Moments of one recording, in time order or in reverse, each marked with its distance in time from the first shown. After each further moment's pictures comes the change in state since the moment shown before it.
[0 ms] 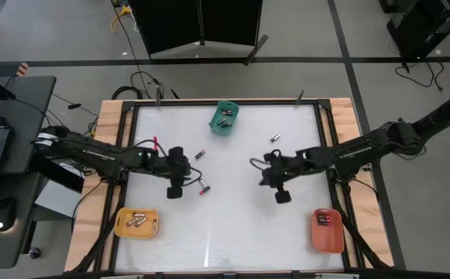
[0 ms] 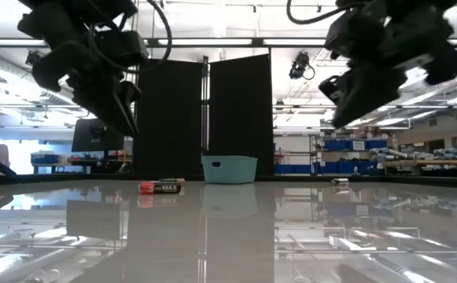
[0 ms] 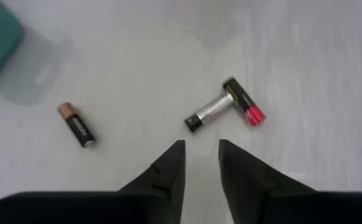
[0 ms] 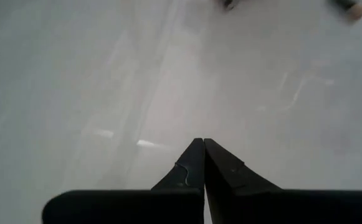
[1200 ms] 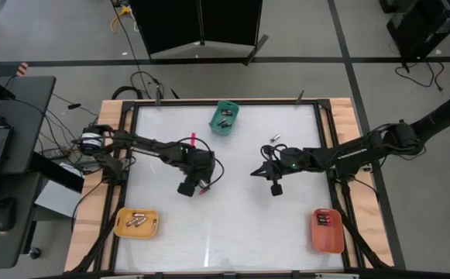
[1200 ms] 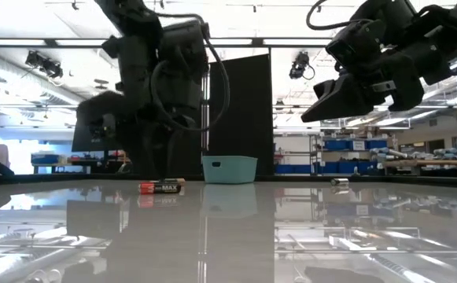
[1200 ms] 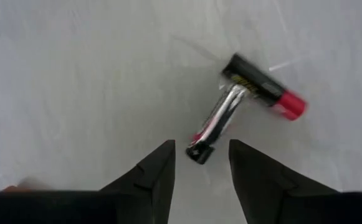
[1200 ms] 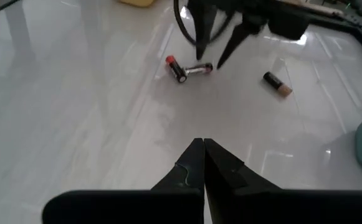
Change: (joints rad) left arm 0.137 0.515 0.381 -0.251 0.199 0.464; right arm -0.113 0.008 -0.268 0.664 -0.002 -0.130
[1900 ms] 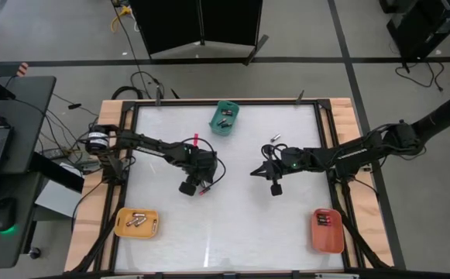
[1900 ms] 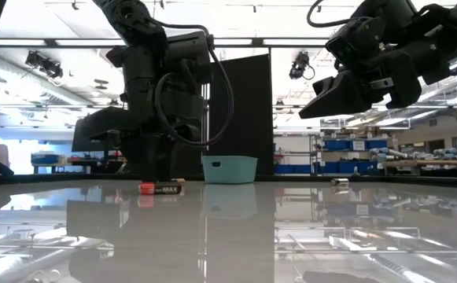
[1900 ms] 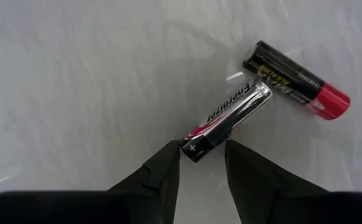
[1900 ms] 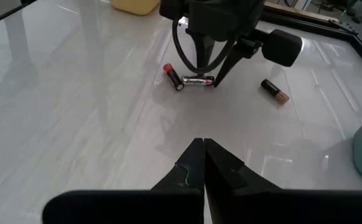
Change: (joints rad) left arm 0.020 0.074 0.002 0.040 -0.026 0.065; right arm 0.000 0.000 0.000 0.028 0.000 0.000
